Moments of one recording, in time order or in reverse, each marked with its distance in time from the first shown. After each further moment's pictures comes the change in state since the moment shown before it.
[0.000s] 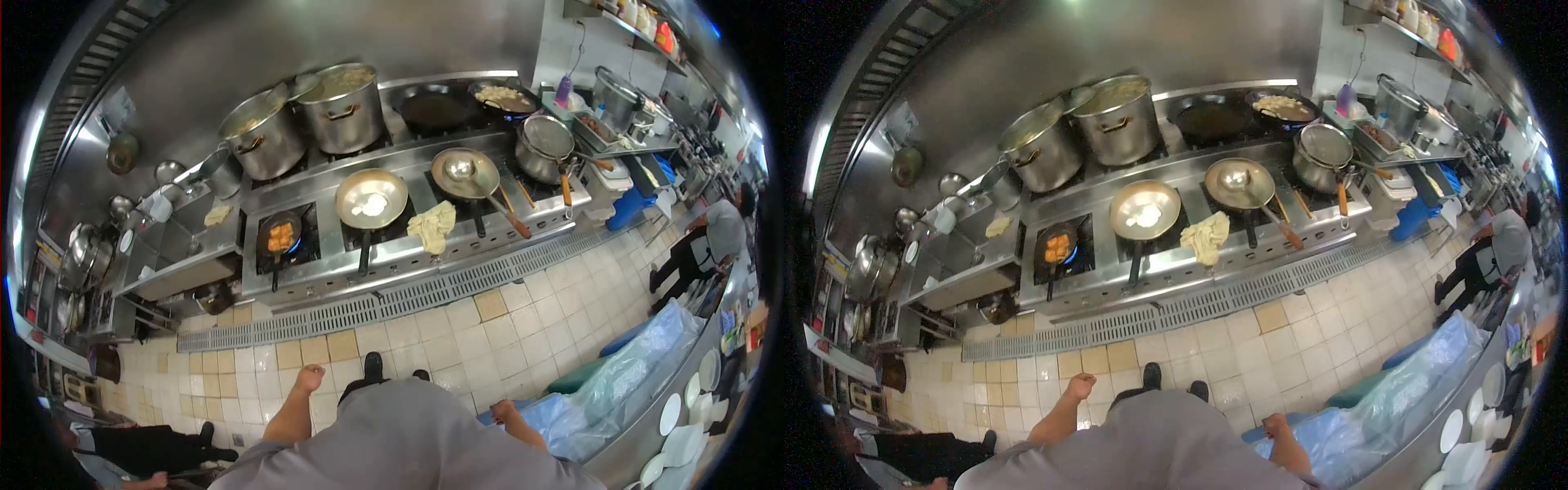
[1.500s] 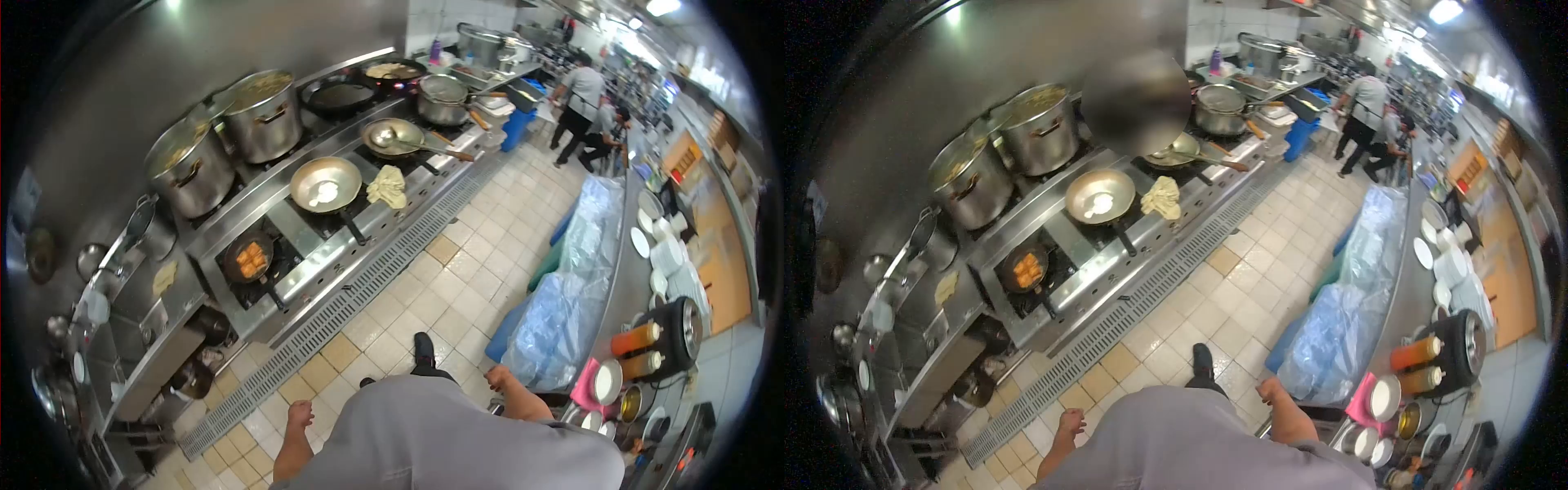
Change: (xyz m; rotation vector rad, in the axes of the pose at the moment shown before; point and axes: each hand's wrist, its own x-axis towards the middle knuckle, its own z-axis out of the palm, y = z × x) left_hand 0.086 -0.238 -0.173 -0.191 -0.332 -0.142; right_hand -0.200 -0.054 0.307 0.268 0.189 0.150
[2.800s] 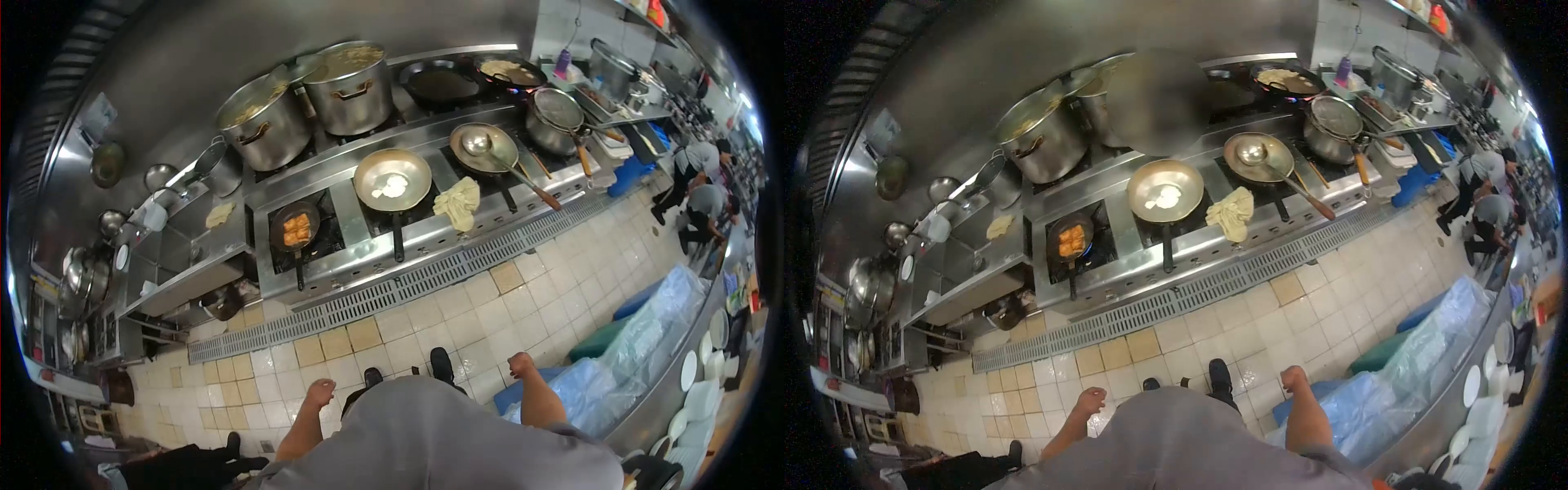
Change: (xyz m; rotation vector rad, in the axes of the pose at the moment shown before) left_hand -0.069 0.098 0.152 -0.156 0.180 0.008; right_hand 0.326 -0.118 -0.180 -0.820 -0.251 -0.685
